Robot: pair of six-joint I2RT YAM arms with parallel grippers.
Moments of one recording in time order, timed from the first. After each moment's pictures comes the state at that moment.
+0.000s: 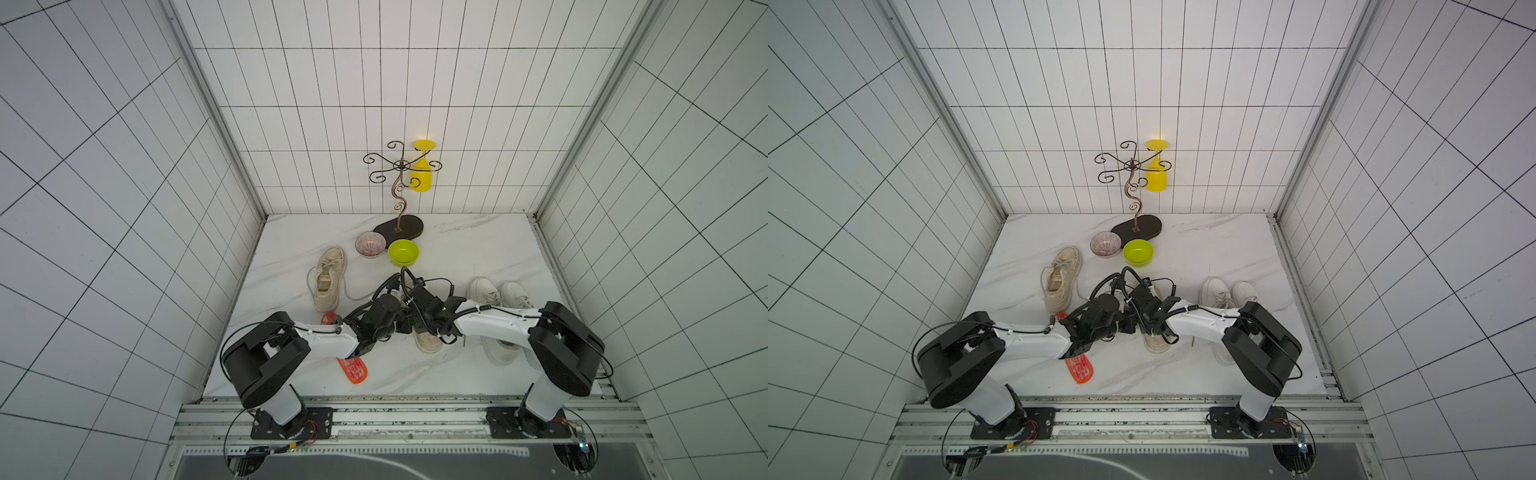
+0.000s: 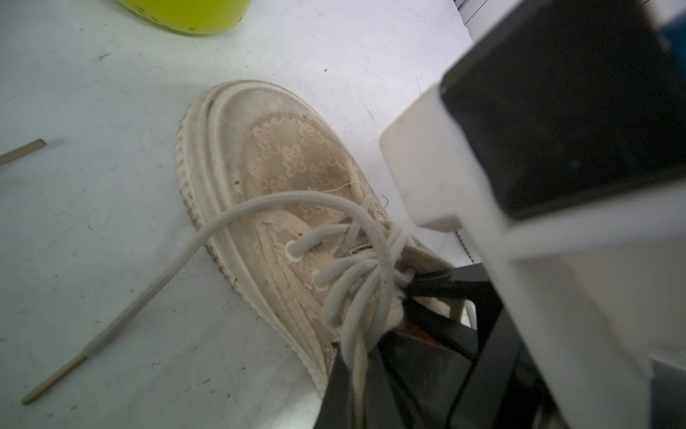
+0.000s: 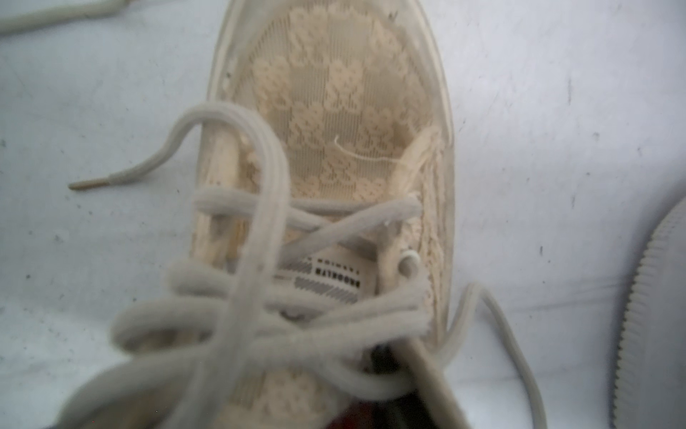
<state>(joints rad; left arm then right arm) -0.87 1.60 0.64 0.40 0.01 -0.71 0.89 1.72 0.97 -0.39 0.34 0.50</state>
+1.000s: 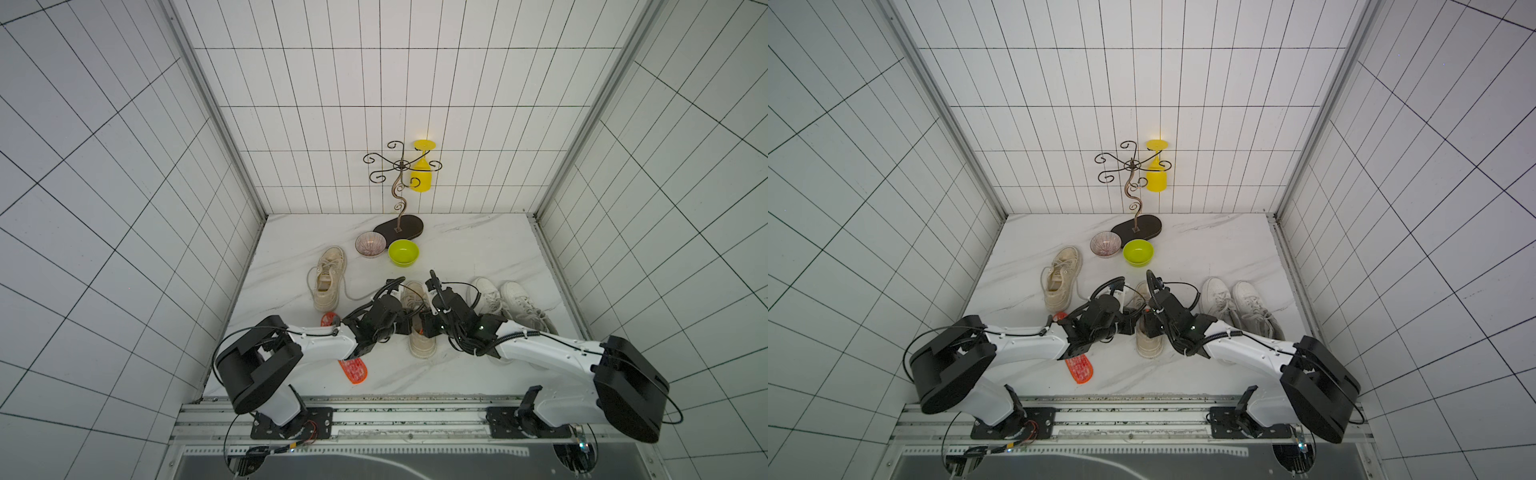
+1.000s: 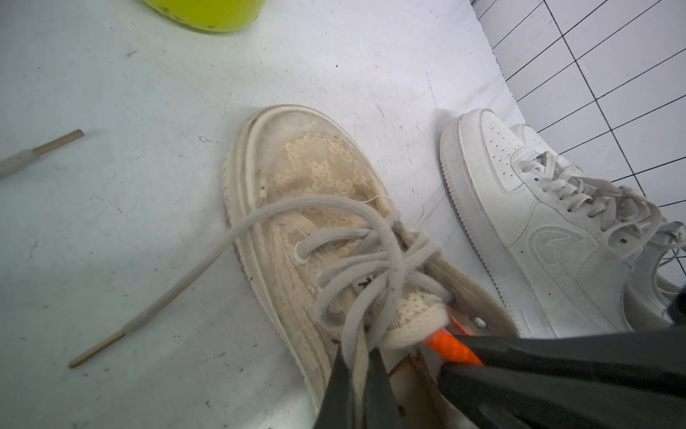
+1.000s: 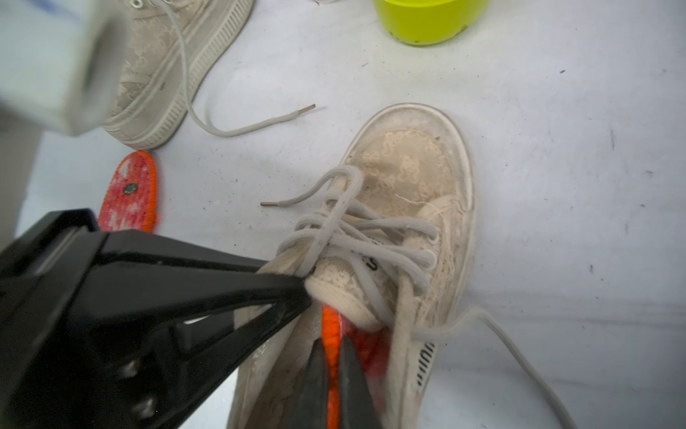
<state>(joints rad) -0.87 1.55 0.66 0.29 -0.05 -0.72 0.87 1.31 0.68 -0.09 0.10 0.47</state>
